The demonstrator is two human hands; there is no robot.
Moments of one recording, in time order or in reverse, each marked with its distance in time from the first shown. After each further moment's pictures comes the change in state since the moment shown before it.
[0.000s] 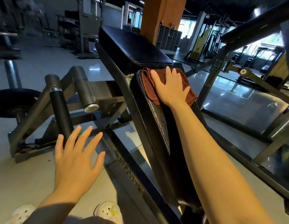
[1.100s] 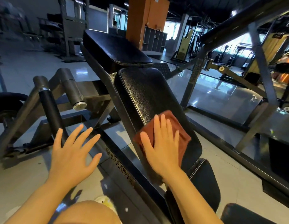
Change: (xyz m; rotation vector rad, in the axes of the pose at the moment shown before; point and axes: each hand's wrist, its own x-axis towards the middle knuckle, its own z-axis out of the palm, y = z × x) left_hand -0.012 -0.001 -0.005 0.028 -0.078 0.228; right_hand -0.201 0.053 0.003 -0.070 -0.021 -0.065
